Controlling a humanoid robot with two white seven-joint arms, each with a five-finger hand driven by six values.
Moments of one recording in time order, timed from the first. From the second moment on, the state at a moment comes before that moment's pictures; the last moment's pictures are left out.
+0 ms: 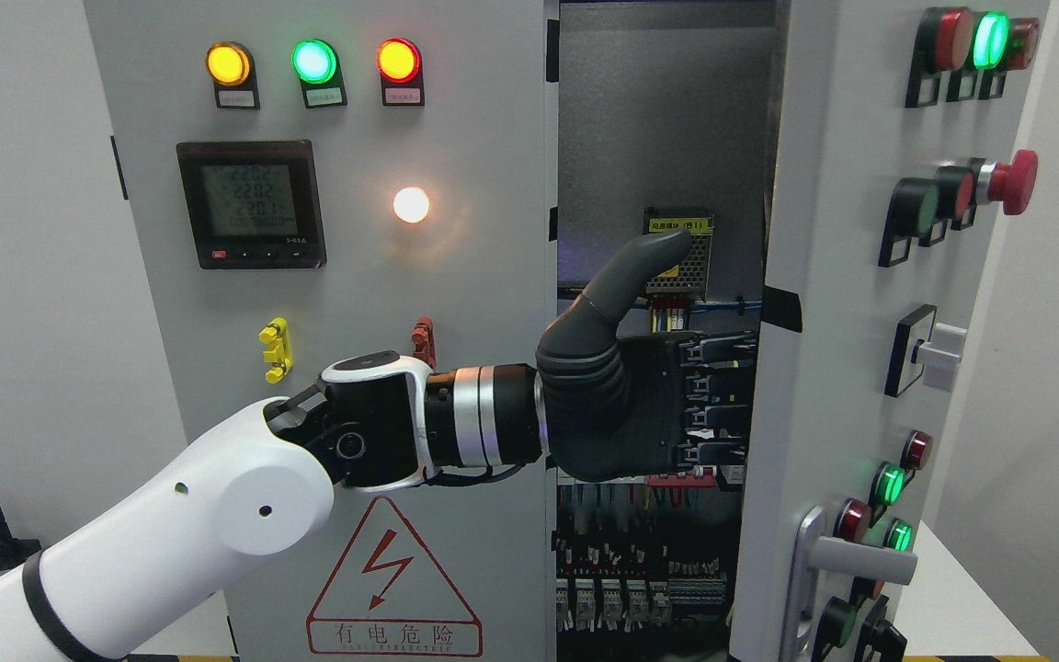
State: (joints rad) left arm -1.49 0.35 -1.07 -1.42 1.66 0.40 -0.49; right arm 0.12 0.12 0.27 -0.19 -0.17 0.09 0.08
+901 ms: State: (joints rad) left arm -1.49 0.22 -1.05 -1.42 1.62 0.39 -0.40; right arm 0.12 0.12 0.27 -0.19 -0.17 0.09 0.09
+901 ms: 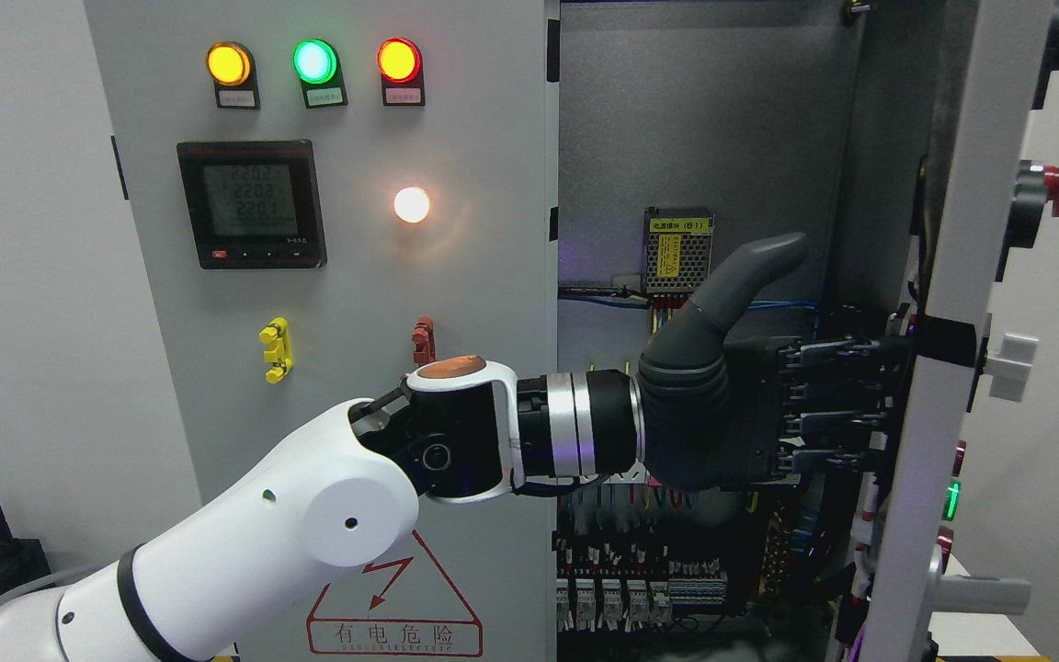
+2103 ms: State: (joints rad) left arm -1.49 0.05 -1.04 -1.44 1.60 0.35 -0.32; right arm 0.12 0.12 0.27 -0.19 -0.17 0.09 0.08
